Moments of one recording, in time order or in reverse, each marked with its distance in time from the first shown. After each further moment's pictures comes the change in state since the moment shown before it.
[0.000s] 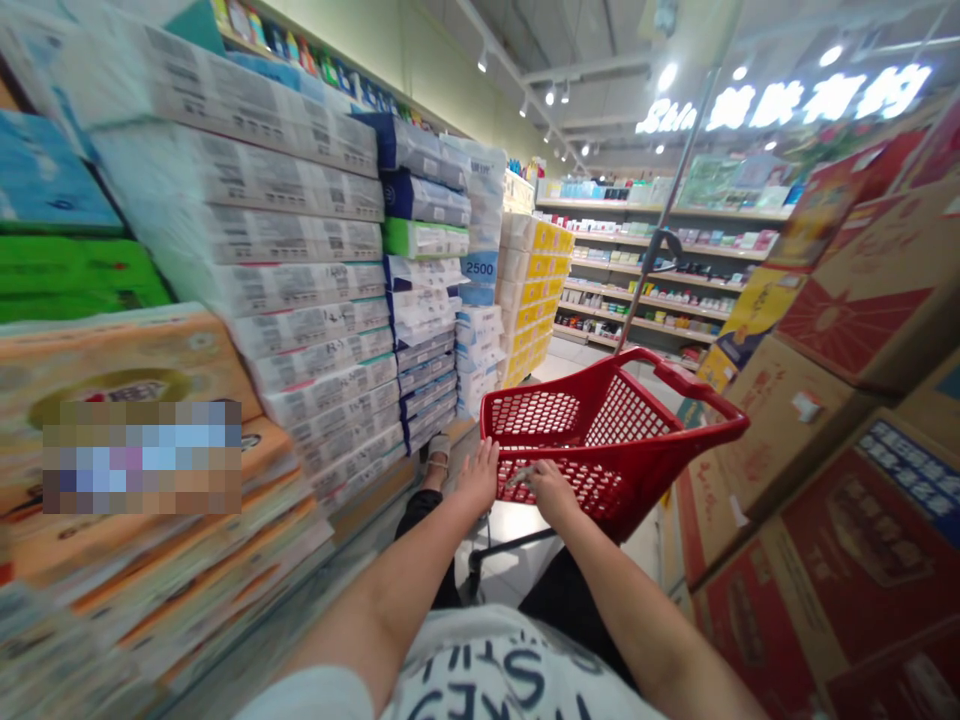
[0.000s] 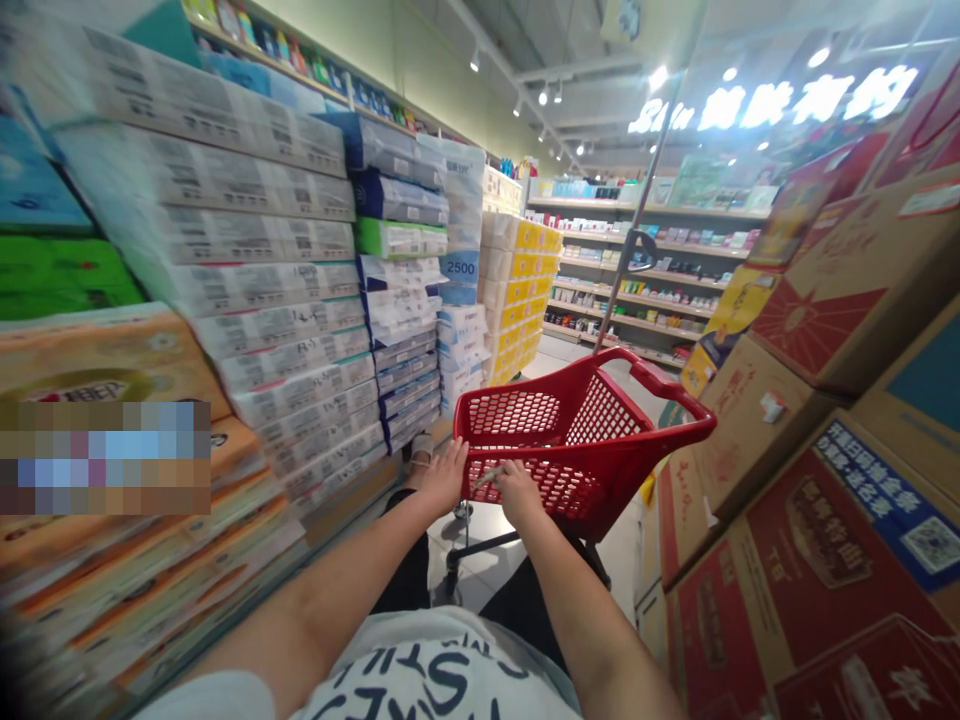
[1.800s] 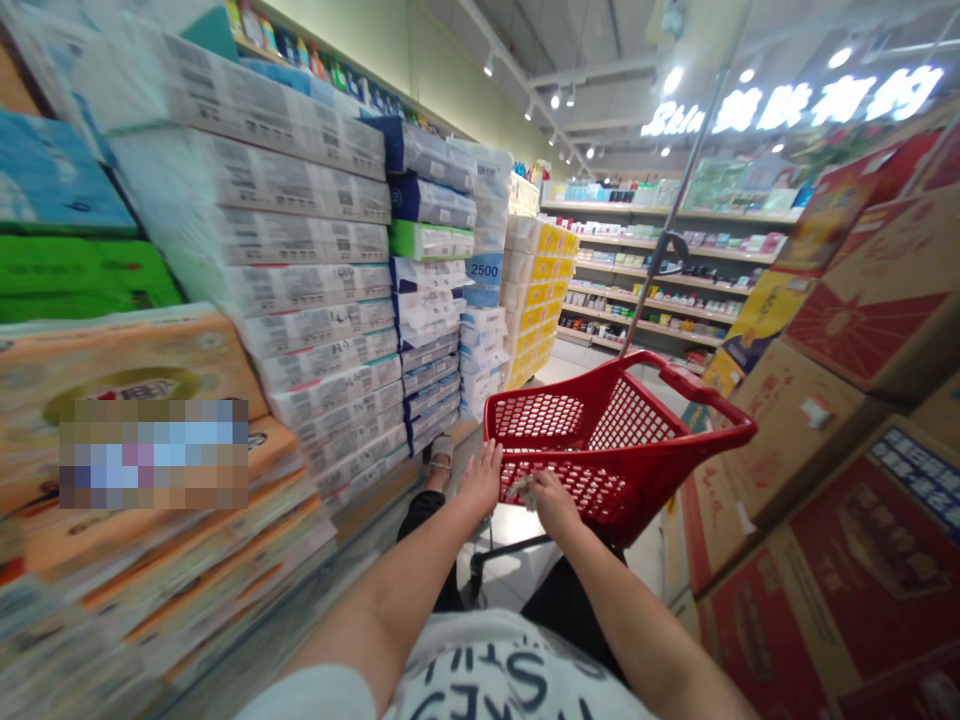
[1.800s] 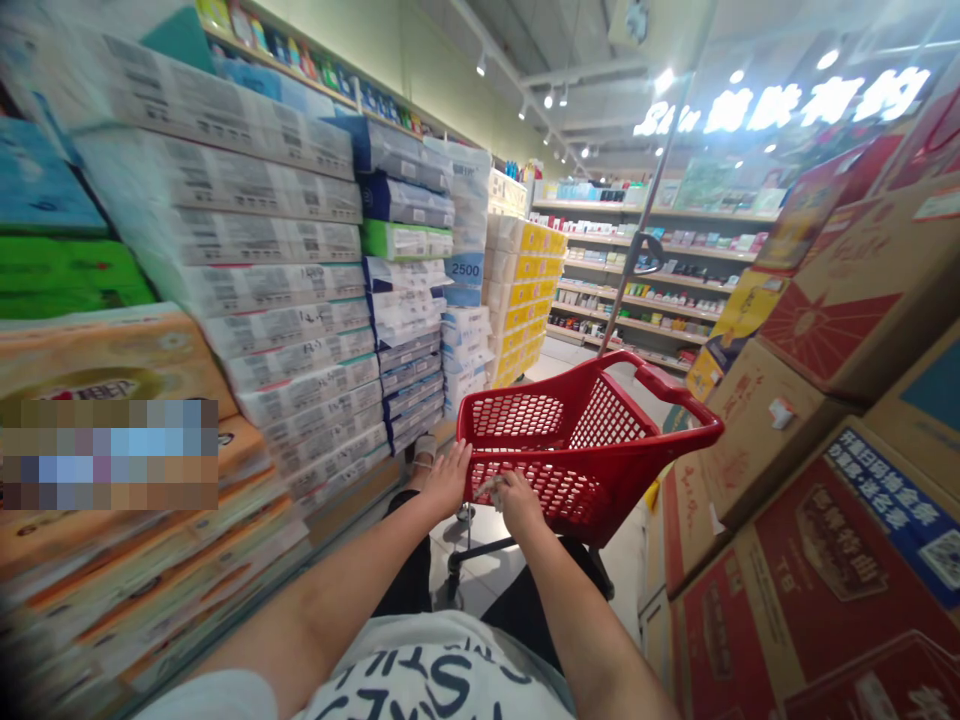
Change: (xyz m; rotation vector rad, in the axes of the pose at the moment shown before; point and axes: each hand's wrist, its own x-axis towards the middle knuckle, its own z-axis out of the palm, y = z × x) left_hand 0.001 -0.003 0.006 0.010 0.055 0.025; right_hand -0.009 -0.005 0.013 0.035 -0.029 0.004
